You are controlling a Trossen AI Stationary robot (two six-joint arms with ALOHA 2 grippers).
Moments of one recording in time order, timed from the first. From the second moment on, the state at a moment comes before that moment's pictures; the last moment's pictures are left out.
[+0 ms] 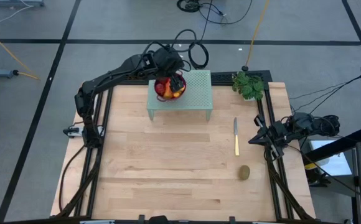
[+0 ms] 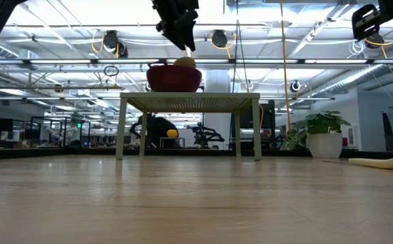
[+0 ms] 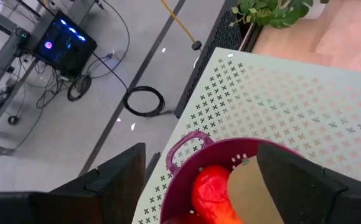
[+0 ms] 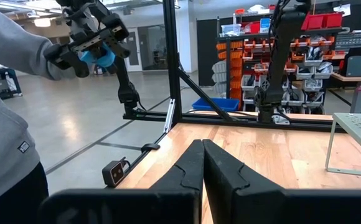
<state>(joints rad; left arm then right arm) 0.40 1.86 2.07 -0.97 -0.35 0.20 0.24 0.01 0.36 -0.28 -0.13 0.09</state>
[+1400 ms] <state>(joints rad) 0.38 1.68 2.07 -1.08 -0.22 -0.11 0.24 0.01 0.36 -0.28 -0.13 0.09</state>
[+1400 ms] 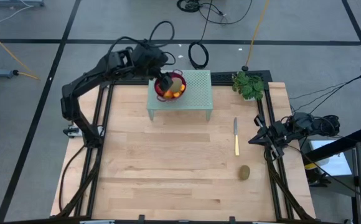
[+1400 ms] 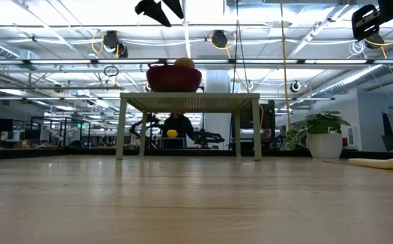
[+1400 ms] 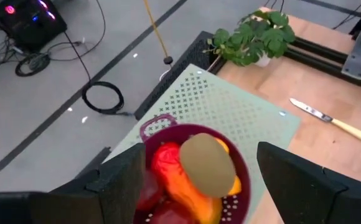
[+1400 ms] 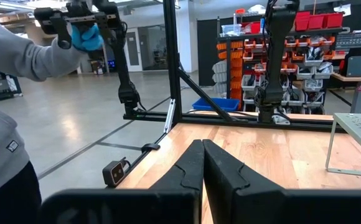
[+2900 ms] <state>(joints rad) 0.18 1.29 1.54 -0.72 -0.09 -0.20 0.24 0.01 0.36 -0.28 -0.14 0.22</state>
